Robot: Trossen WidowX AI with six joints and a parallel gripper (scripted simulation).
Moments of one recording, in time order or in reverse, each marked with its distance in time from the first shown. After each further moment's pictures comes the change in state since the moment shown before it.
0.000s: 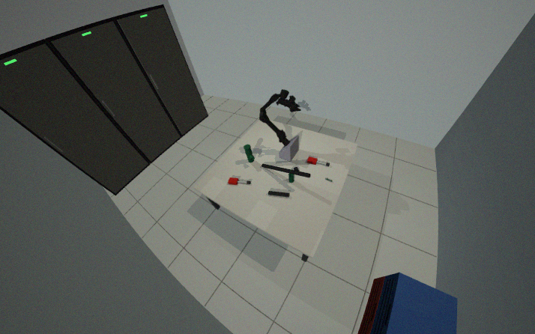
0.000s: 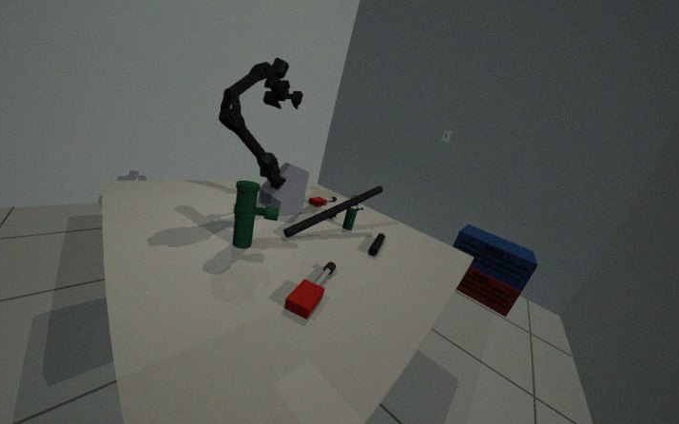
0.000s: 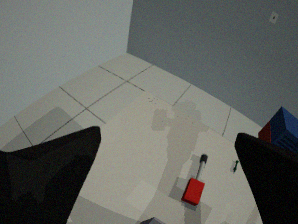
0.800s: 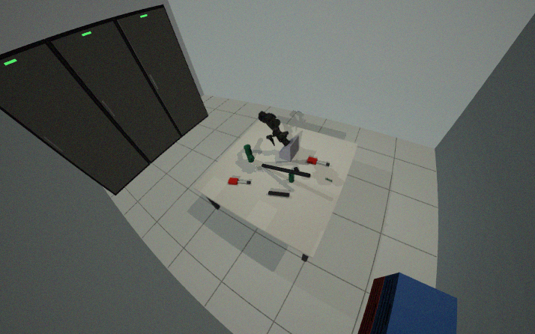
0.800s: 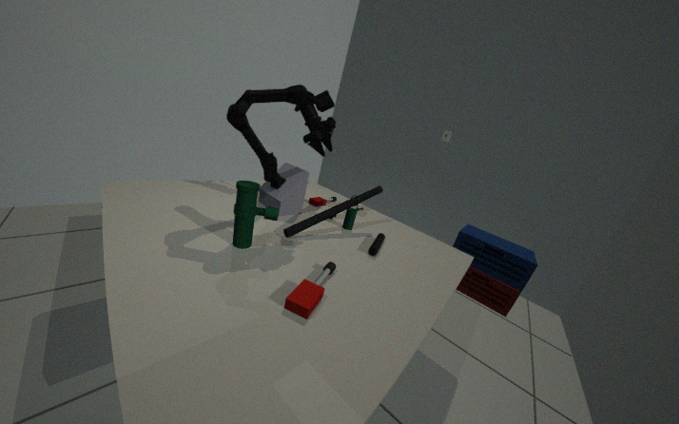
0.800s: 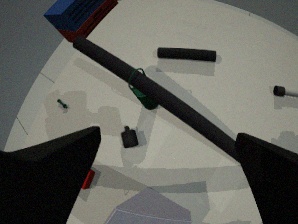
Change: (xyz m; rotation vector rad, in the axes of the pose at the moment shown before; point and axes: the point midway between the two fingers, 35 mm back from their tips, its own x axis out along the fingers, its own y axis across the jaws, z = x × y) arm -0.081 -0.257 -0.252 1.277 0.319 -1.067
